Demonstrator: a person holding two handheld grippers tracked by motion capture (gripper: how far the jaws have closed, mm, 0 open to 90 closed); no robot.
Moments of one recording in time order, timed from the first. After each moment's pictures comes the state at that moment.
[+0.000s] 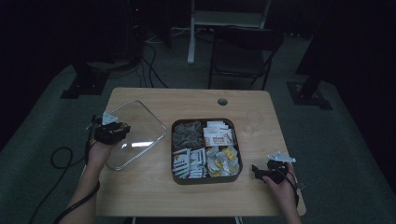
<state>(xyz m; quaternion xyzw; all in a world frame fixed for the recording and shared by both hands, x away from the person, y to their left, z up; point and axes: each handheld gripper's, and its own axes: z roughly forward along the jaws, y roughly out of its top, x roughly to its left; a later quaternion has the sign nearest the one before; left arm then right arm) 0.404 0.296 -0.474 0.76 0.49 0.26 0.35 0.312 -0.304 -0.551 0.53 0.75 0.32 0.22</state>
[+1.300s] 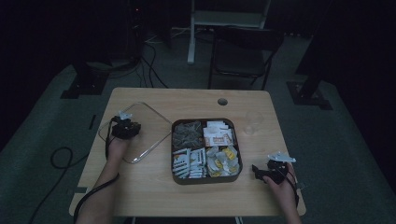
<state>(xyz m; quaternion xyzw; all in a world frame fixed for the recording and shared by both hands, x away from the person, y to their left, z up) 0.458 0.268 -0.529 0.73 0.54 0.25 0.33 0.312 -0.304 -0.551 0.53 0.75 0.32 0.22</state>
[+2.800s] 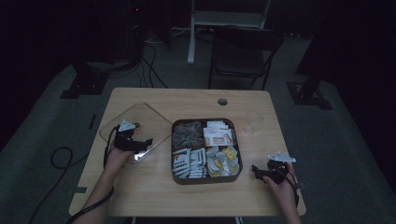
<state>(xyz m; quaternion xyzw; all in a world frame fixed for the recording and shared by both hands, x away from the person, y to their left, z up) 0.398 0.249 -0.510 0.77 0.46 0.17 0.40 0.312 -0.304 -0.551 0.53 0.75 0.32 0.22</state>
